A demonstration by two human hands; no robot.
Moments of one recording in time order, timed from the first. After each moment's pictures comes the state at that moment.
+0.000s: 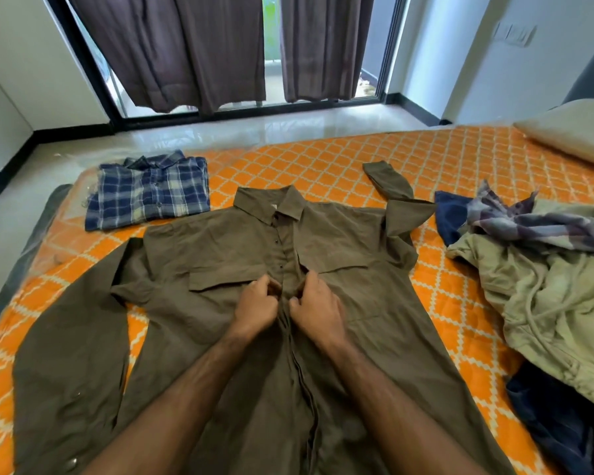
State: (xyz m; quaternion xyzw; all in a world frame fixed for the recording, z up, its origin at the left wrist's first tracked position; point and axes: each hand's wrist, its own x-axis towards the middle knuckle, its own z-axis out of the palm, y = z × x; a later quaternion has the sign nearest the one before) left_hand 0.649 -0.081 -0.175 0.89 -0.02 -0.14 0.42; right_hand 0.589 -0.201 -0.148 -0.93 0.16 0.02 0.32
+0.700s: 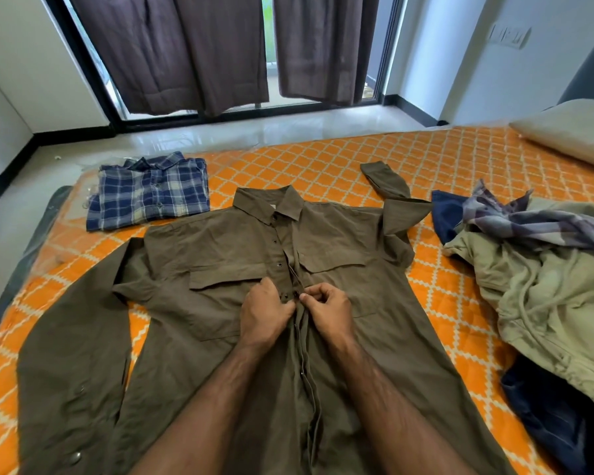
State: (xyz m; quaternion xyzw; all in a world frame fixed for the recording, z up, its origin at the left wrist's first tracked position) left_hand 0.625 -0.100 -0.172 0.96 -0.02 -0.04 0.27; right_hand 0.586 -0.224 -0.194 -0.79 0.24 -0.07 0.55
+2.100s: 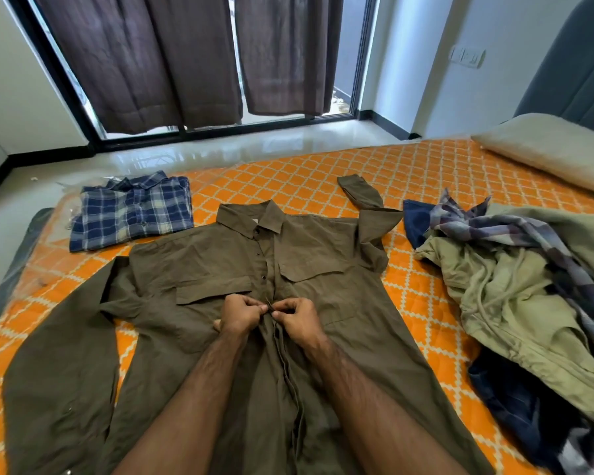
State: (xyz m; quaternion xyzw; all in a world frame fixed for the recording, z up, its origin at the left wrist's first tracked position) left_hand 0.649 -0.084 -0.188 0.87 0.11 -0.16 0.44; right_hand 0.594 -0.208 -0.205 -0.78 0.20 0.04 0.59
